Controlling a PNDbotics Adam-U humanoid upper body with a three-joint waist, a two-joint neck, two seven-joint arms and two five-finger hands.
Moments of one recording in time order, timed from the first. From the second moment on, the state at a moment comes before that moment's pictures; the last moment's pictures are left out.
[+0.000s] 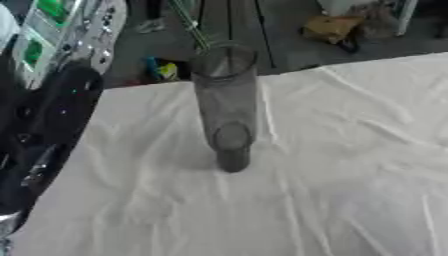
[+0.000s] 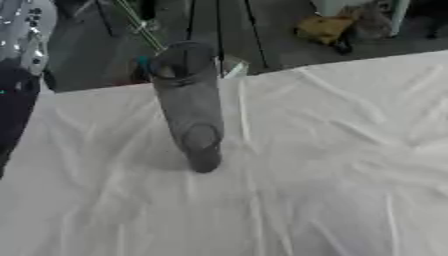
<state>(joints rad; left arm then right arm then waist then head) -1.12 0.52 -0.19 -1.73 0.57 0.30 0.63 -0.27 -0.38 -0.07 -1.98 -0.25 -0.34 -0.03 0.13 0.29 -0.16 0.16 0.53</state>
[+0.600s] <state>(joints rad) -1.11 0.50 -0.21 -1.72 0.55 0.28 0.61 -0.28 -0.38 -0.07 -1.98 -0.25 -0.34 -0.02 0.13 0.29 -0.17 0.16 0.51</state>
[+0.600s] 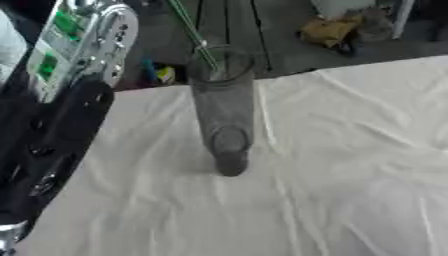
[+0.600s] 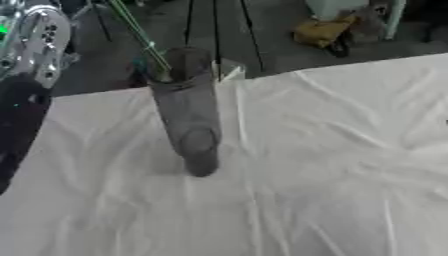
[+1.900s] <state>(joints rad) -1.08 0.48 -0.24 -1.65 0.38 0.21 0.49 -0.28 -0.37 -0.07 -1.98 -0.23 -0.33 -0.02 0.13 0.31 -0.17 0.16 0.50</state>
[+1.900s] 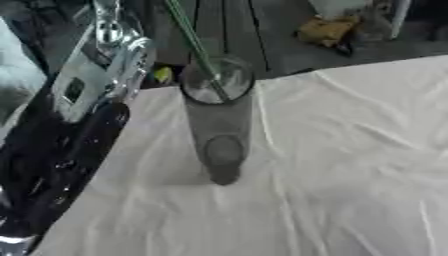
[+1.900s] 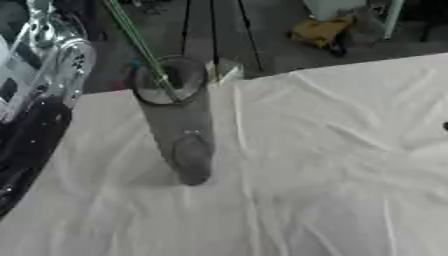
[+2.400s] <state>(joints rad) -1.07 0.48 -0.24 -1.64 0.29 0.16 0.49 -0.28 -0.37 -0.07 -1.98 -0.23 -0.33 -0.02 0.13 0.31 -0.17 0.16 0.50</state>
